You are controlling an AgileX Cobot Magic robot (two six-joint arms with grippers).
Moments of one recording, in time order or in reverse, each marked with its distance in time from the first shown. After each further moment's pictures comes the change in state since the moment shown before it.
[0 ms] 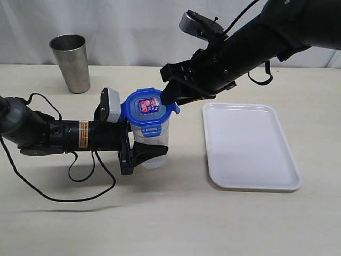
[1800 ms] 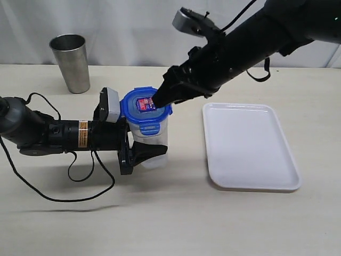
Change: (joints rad) left arm 0.002 -0.002 0.000 0.002 -0.003 0.008; right arm -0.008 -0.020 -0.029 0.062 0.116 -0.245
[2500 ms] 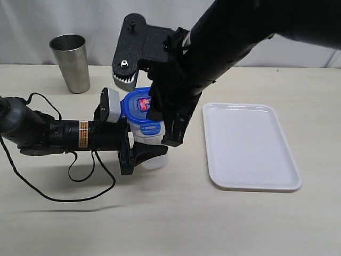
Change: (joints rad) left arm -0.003 0.000 0.000 0.000 0.002 -0.003; right arm 0.375 -0.145 0.014 -0.754 -0.128 -0.123
